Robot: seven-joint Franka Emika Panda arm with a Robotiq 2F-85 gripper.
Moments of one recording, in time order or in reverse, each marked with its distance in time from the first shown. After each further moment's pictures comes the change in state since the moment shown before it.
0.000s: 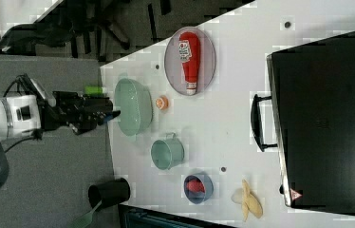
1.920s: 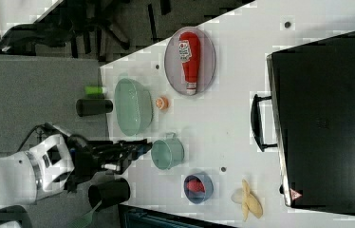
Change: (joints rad) arm -0.040 -0.276 -0.203 -0.283 -0.052 0.040 -0.629
